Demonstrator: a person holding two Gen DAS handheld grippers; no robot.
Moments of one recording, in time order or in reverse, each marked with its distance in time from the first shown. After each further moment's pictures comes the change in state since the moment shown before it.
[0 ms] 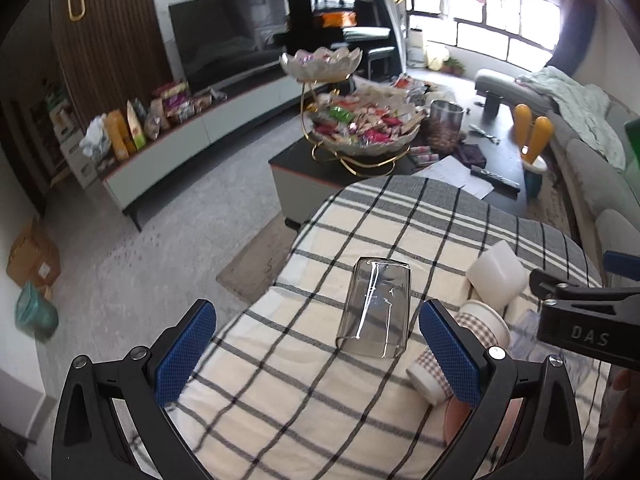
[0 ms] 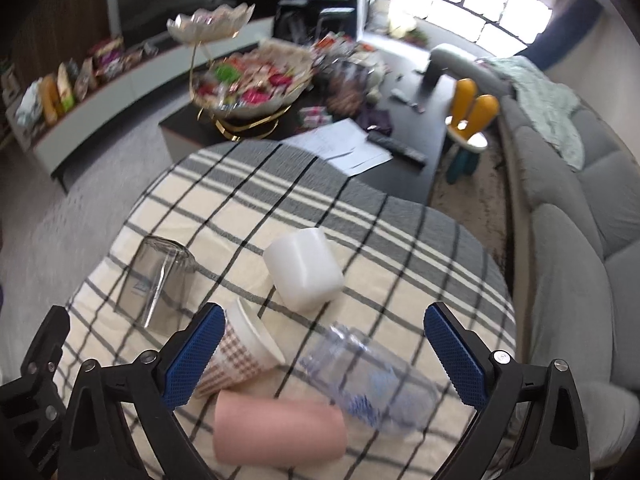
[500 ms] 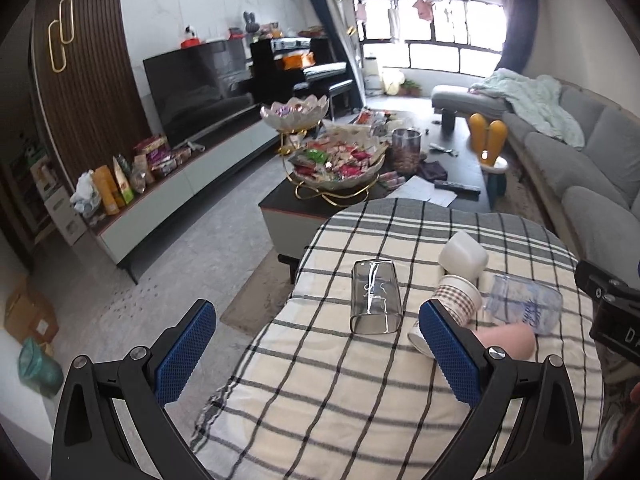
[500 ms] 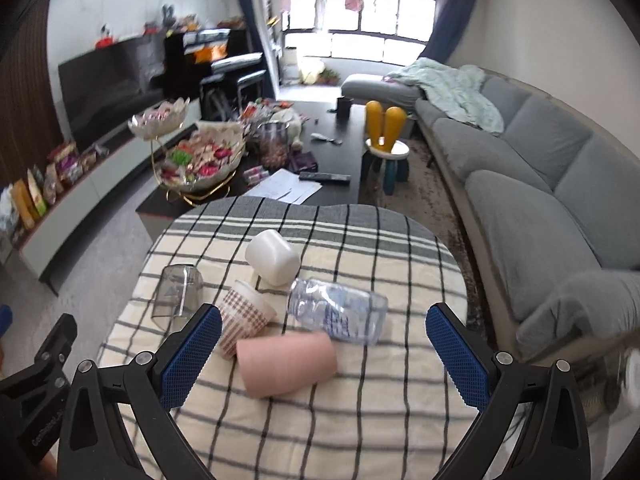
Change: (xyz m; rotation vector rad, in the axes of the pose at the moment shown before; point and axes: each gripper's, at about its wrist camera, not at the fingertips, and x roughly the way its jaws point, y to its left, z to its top) left arm -0.086 0.031 -0.029 0.148 -0.157 -0.080; right arm -0.130 -0.008 -0.096 0.310 -0.237 -0.132
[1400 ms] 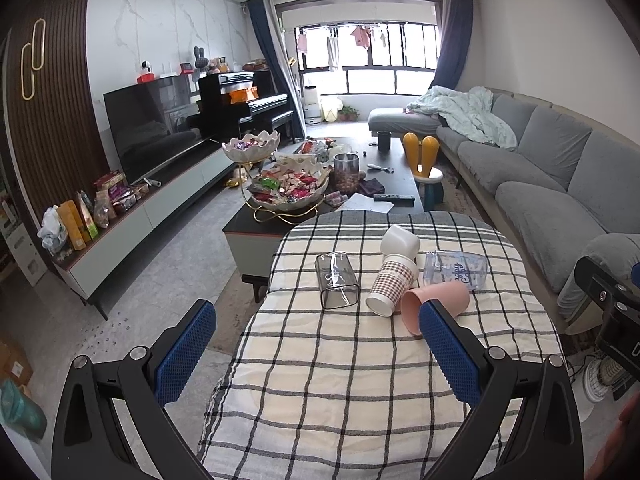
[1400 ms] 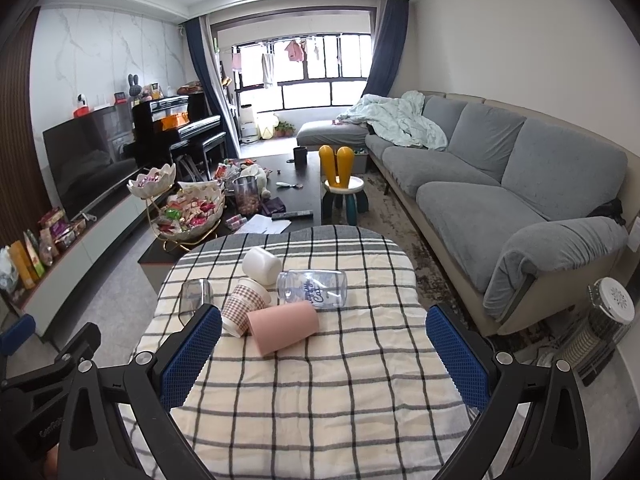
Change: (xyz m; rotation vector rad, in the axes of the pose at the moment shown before) left arm -0.114 0.045 -0.049 0.113 -0.138 -0.216; right arm -0.165 -0.007 -0.119 0.220 -0.220 -0.101
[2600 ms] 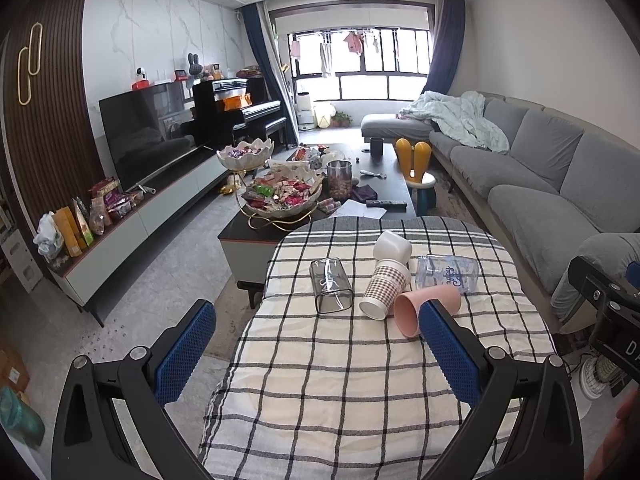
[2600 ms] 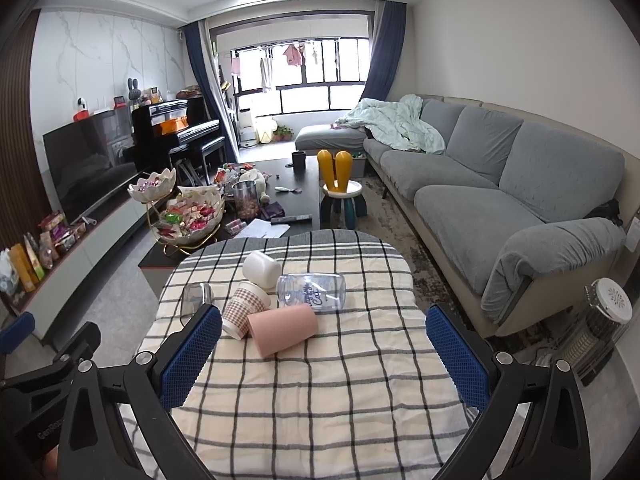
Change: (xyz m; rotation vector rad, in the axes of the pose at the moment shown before) left arm -0.016 0.000 0.007 0.015 -0.023 -0.024; right arm -0.010 0.006 0.014 0.005 -0.010 -0.005
